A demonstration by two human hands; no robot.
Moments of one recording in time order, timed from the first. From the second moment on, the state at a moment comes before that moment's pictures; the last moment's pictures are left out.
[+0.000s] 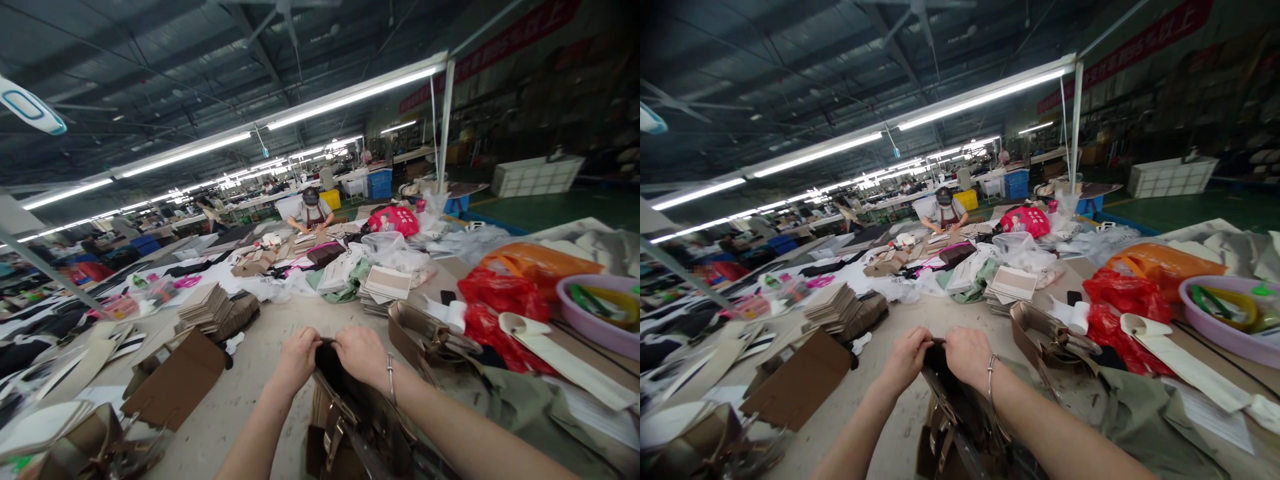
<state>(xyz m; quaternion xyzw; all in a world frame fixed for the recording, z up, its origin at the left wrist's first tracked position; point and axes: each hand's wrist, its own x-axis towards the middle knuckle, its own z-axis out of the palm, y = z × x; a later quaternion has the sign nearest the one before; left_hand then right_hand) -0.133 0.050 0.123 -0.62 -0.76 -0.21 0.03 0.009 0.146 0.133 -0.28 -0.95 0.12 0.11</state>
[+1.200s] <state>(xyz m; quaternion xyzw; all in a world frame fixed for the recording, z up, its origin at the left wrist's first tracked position) -0.146 0.050 0.115 -0.60 -0.73 -0.33 0.00 -0.004 0.167 0.131 -0.17 -0.97 0.05 0.14</state>
